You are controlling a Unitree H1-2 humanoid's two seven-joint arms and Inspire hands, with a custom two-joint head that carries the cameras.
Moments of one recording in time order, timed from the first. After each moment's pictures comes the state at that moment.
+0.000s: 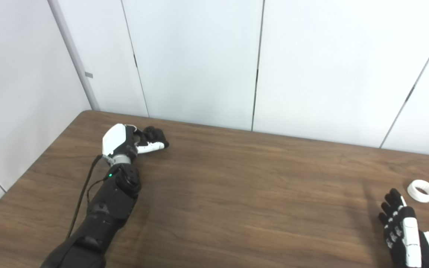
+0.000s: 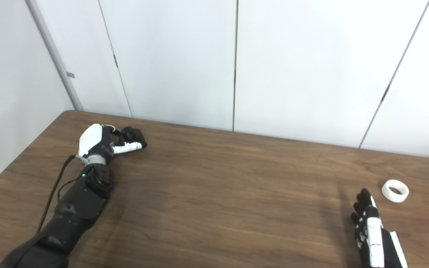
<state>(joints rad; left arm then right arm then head) -0.58 0.41 -0.03 0.74 0.46 0.26 0.36 0.00 -0.13 -0.08 -0.15 0.13 0.12 0.09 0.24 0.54</state>
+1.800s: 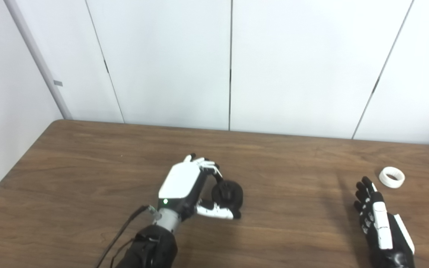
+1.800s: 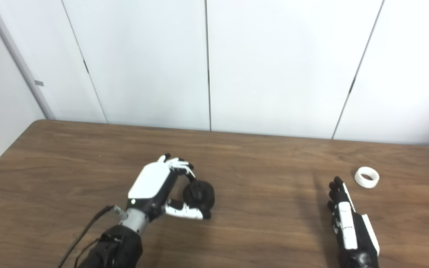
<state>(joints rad) -0.17 0.26 -0.39 -0.20 0.85 0.30 -0.03 -0.01 -0.11 -0.06 -0.17 0.09 0.16 0.06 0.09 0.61</state>
